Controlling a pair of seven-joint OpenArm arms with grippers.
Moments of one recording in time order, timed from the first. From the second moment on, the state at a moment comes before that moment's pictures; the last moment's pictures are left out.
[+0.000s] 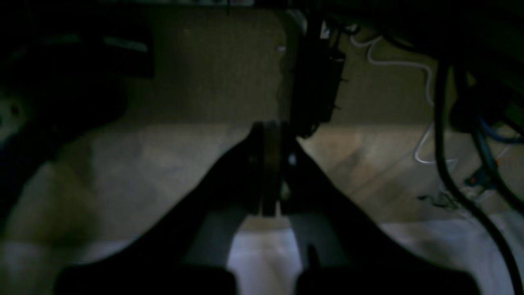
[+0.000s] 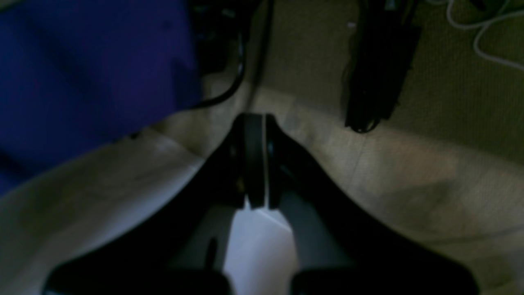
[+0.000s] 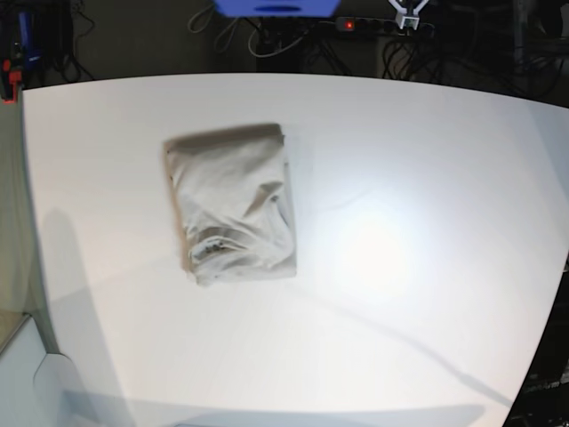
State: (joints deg) left arm 14.3 -11.2 8.6 18.6 -13.6 -16.2 -1.1; right arm -18.4 4.4 -7.9 13.3 9.5 39.0 11.3
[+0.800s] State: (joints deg) left arm 7.7 -6.8 11.1 9.9 -13.9 -5.7 -3.1; right arm -14.1 2.1 -8.1 9.4 9.3 9.1 16.0
